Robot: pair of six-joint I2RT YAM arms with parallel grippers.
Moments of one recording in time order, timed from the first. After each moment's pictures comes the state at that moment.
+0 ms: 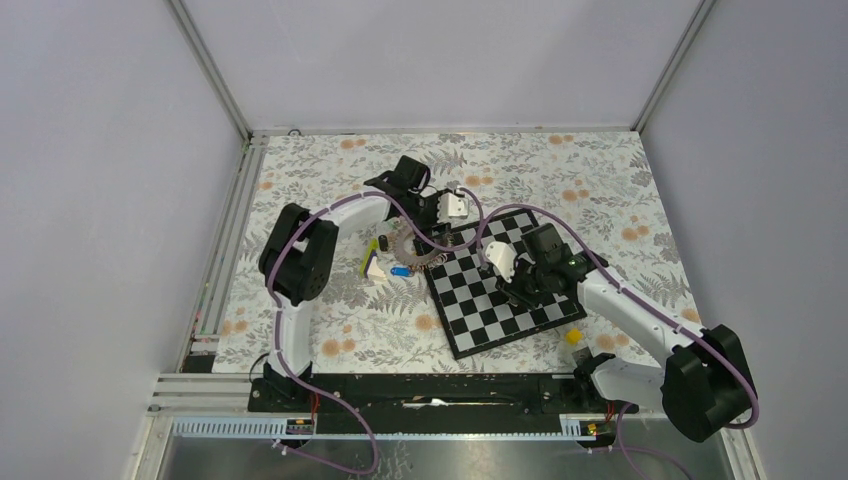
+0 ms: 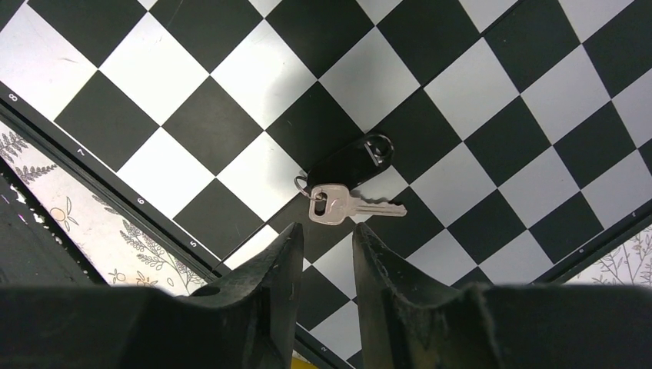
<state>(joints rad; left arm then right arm) -0.53 2.04 1.47 -0.38 0.61 0.96 0.50 1.17 0.71 -0.63 -0.27 -0.63</state>
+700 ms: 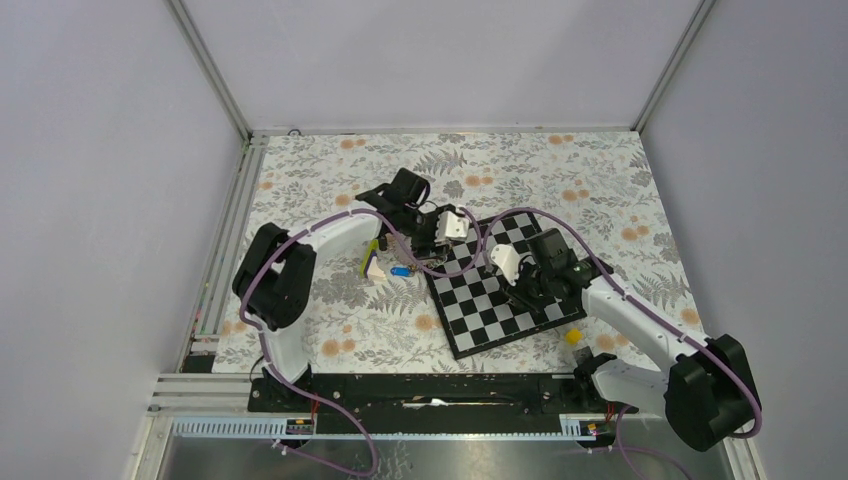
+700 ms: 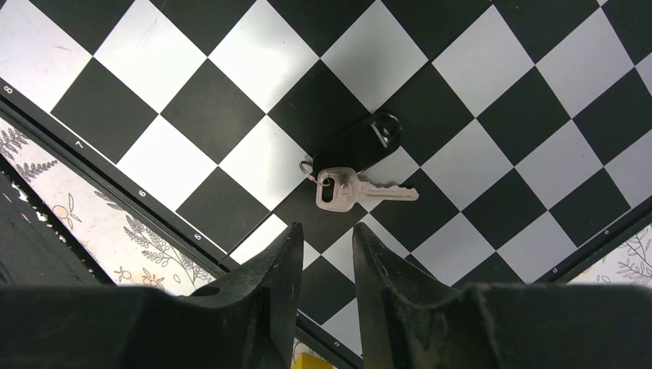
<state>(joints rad) -0.60 1.85 1.32 -0.42 0.65 0.99 0.48 1.14 0.66 -0.62 -0.27 -0.60</state>
